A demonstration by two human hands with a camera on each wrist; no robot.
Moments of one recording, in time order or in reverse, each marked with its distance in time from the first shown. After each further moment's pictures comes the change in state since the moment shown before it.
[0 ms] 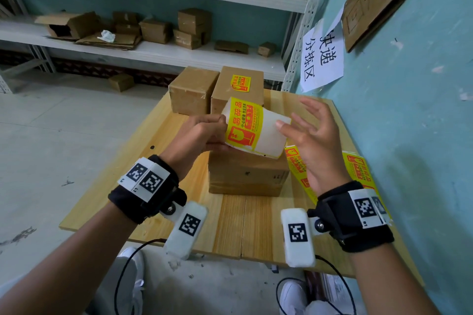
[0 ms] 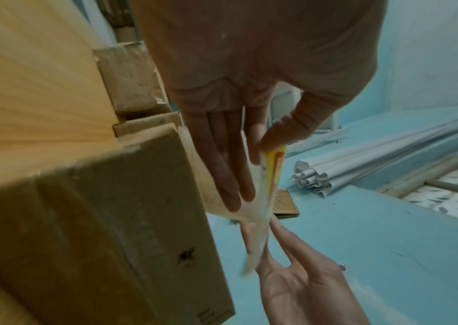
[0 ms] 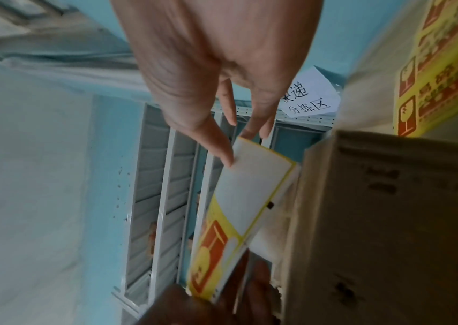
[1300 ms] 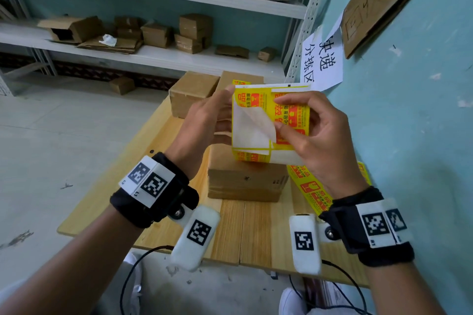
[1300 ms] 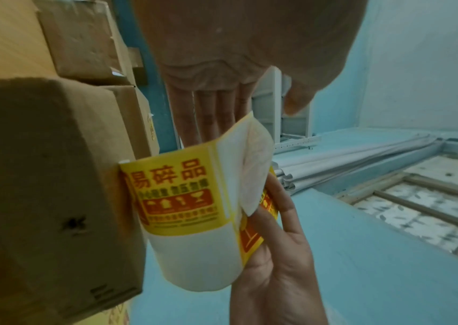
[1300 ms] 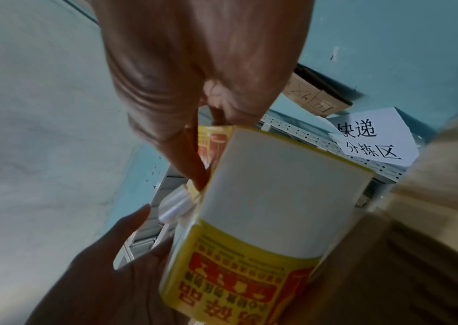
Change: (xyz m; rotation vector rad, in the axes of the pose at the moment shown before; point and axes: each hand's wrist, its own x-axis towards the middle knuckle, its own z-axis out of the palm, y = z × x) left_hand 0.002 0.035 0.022 -0.040 0.159 0.064; right_hand -0.003 -0.033 -0.008 -0.196 -0.226 -0.415
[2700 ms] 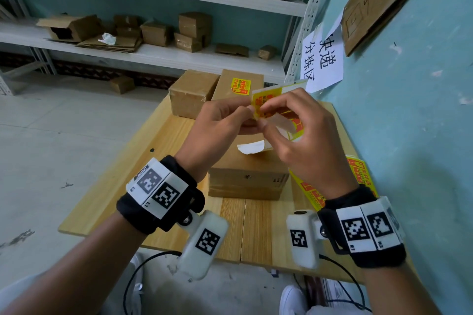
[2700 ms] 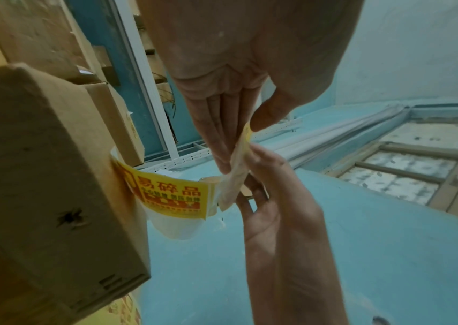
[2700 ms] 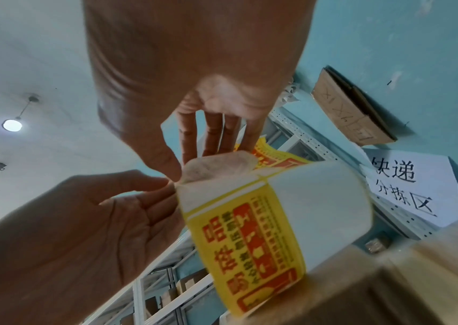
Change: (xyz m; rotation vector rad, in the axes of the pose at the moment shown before) left_hand -0.011 0.004 0.016 0.037 -0.082 0.150; right_hand -0.002 -0.018 0.013 -0.339 -0.085 -0.204
